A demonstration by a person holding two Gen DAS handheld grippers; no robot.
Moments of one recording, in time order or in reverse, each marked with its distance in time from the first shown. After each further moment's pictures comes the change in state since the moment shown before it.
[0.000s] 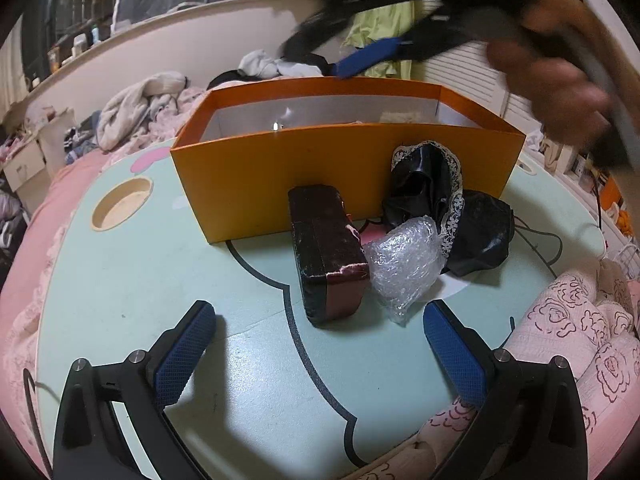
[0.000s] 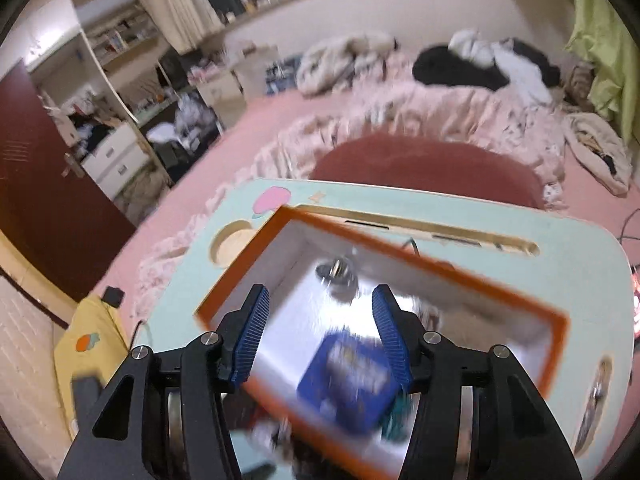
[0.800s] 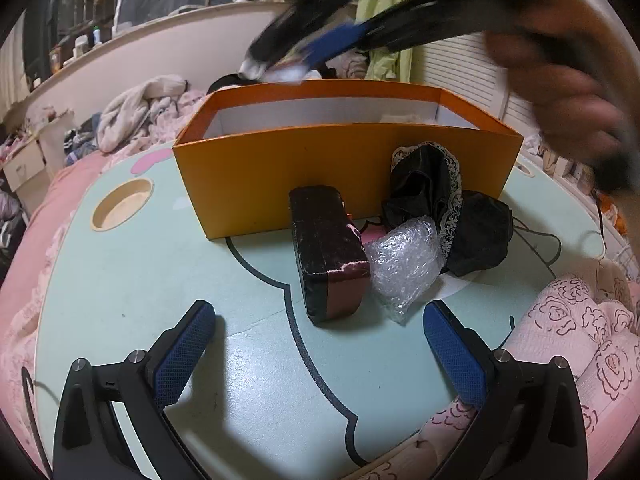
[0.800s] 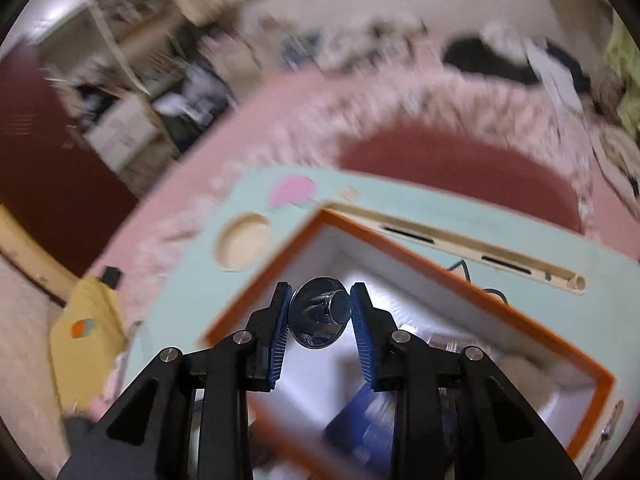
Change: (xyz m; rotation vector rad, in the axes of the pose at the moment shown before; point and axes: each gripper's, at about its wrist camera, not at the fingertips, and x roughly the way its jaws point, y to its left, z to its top) left arm 0.002 -0.005 0.002 -0.001 -0.010 0.001; right arm -0.023 0.022 -0.026 -0.110 -0.074 0.072
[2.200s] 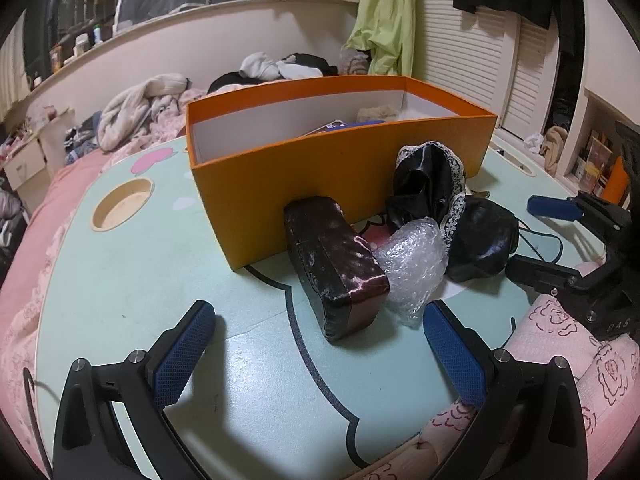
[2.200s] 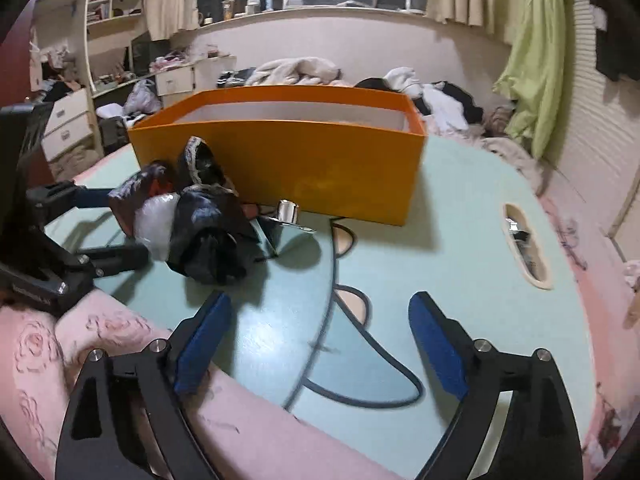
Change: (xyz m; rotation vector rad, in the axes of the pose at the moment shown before) left arm 0.000 -0.002 -0.004 -0.005 0.001 0.007; right arm -0.050 -0.033 -0.187 -0.021 -0.132 -0.425
